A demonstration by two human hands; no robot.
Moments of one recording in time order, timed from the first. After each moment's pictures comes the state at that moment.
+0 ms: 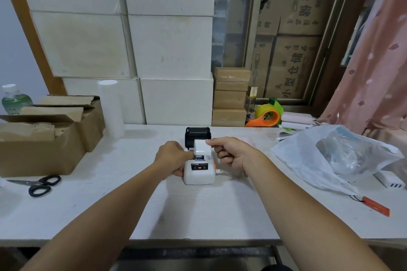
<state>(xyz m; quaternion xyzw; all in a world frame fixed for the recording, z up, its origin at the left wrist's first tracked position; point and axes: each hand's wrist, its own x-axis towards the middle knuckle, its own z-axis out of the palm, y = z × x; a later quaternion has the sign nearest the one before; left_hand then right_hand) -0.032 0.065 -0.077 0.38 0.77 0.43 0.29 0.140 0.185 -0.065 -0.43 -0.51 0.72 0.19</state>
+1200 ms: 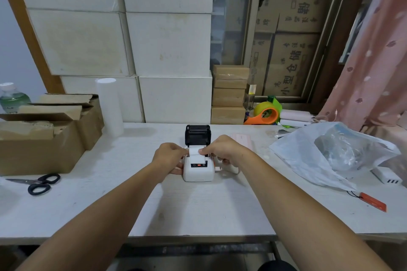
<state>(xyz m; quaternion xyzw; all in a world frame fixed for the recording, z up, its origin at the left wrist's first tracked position) -0.045 0.070 -0.098 0.33 0.72 0.50 0.36 0.127 0.167 -0.060 -0.48 -0.71 0.50 0.13</state>
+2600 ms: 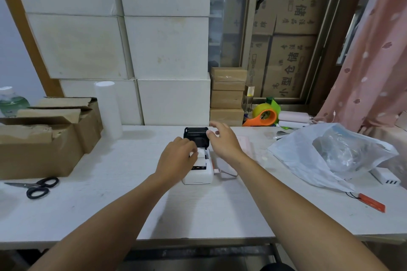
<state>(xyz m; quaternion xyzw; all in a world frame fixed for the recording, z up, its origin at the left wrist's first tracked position) -0.018 0.068 -0.097 0.65 0.69 0.30 -0.12 0.124 0.162 -0.058 -0.43 -0.76 0.35 0.34</state>
